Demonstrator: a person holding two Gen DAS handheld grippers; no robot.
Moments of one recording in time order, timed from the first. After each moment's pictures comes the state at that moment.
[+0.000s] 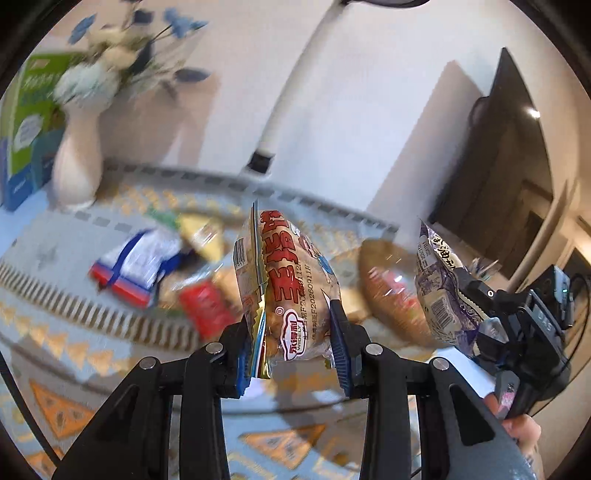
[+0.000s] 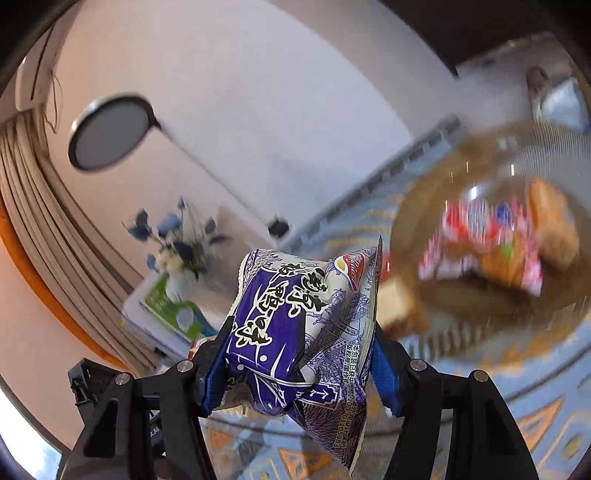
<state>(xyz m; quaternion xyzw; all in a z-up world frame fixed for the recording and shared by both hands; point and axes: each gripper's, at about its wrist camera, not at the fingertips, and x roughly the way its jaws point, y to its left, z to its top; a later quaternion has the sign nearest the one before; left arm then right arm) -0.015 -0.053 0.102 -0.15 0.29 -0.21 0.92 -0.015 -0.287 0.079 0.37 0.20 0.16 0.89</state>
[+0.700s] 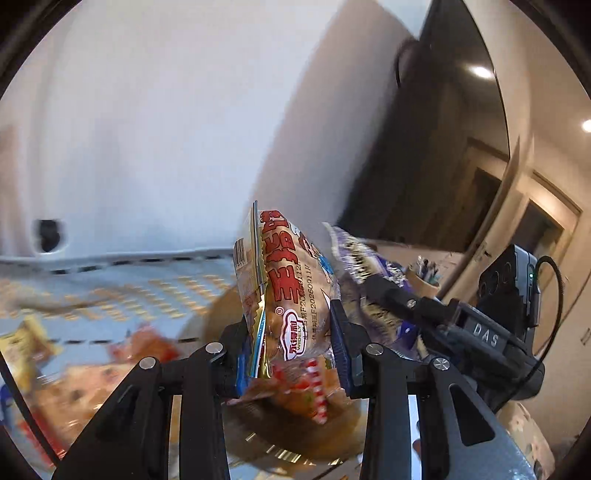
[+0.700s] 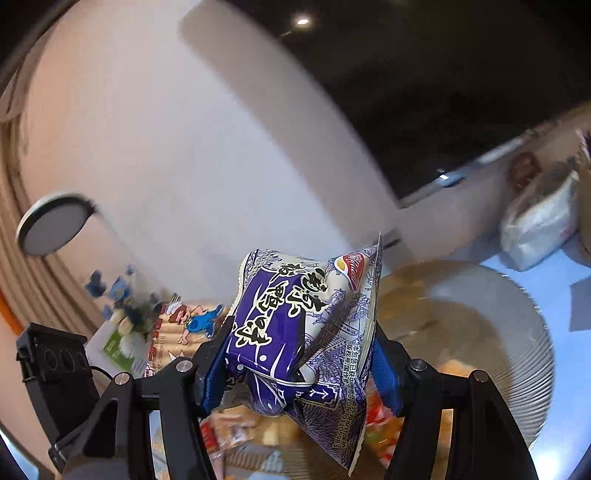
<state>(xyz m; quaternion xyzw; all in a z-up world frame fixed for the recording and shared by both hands) 0.090 -0.251 0.146 -0.09 0.30 -0.34 0.89 0.045 -0.427 0.107 0.33 0.21 0.07 0.92</state>
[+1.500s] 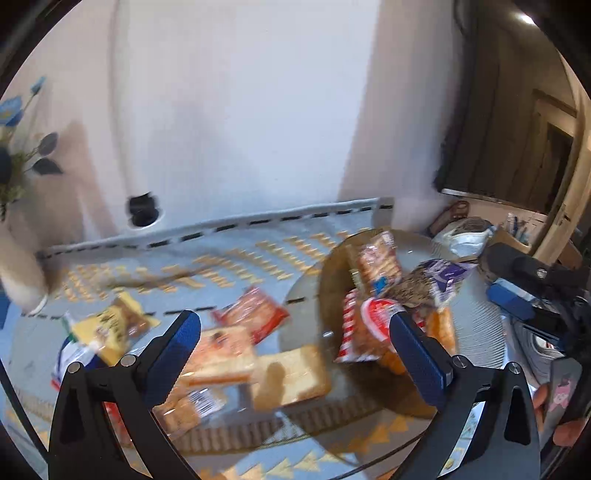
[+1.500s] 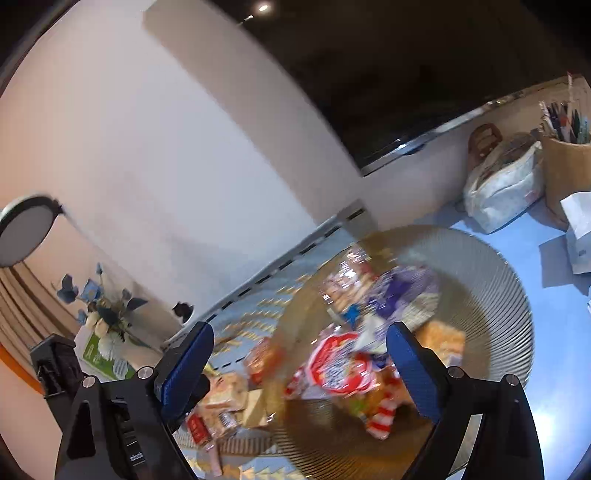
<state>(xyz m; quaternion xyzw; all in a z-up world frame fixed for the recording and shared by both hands) 0.087 -0.198 0.137 0.01 0.36 -0.16 0.92 0.031 -0.389 0.116 0.33 0.27 0.02 0.90</state>
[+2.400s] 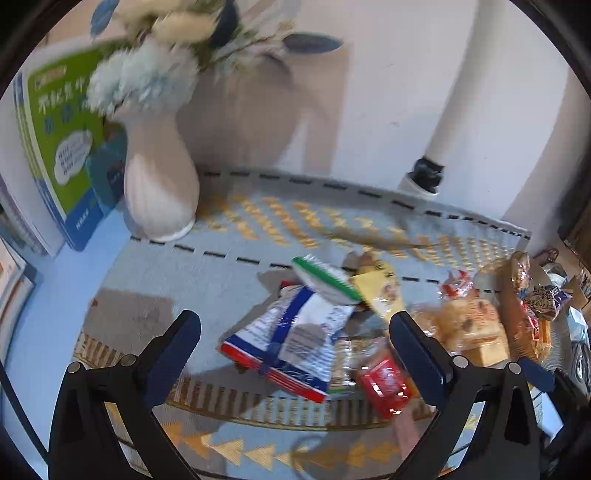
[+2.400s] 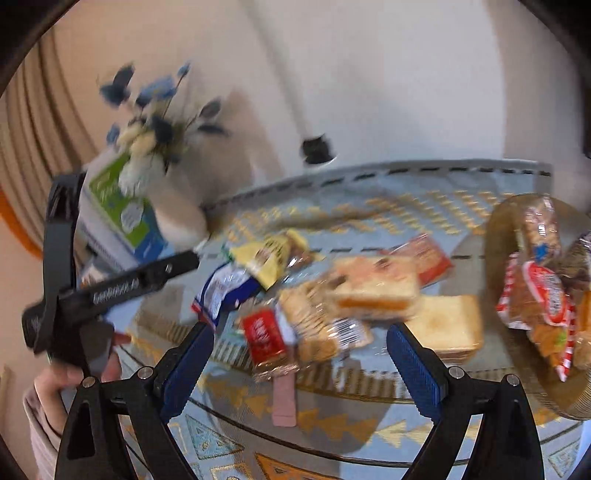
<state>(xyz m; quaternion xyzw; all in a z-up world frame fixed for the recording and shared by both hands) 0.110 0.042 0.094 -0.07 0.41 -0.03 0.91 0.077 -0.134 0.081 0.11 0.38 0.14 0.91</state>
